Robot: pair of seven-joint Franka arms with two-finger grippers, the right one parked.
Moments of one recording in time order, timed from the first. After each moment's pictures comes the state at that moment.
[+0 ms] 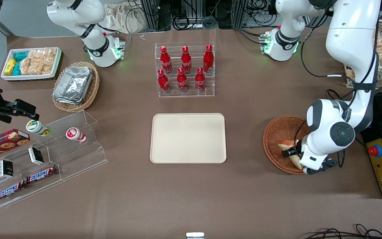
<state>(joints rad) -0.09 0.51 -0.03 -1.77 0.04 2.23 -0.46</state>
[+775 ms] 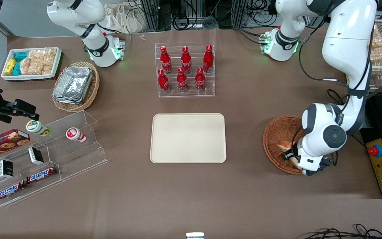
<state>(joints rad) -0.09 0.56 -0.03 -1.77 0.04 2.30 -0.64</state>
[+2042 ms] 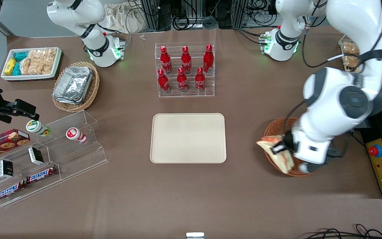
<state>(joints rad) -0.14 0.42 -0.23 -1.44 0.01 1.97 -0.78</state>
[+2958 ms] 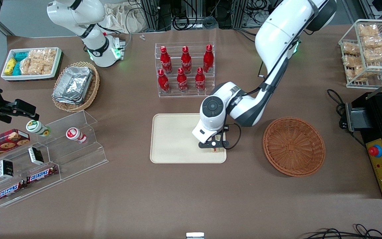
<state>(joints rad) -0.49 0.71 -0.25 -1.51 0.21 2.13 -0.80</state>
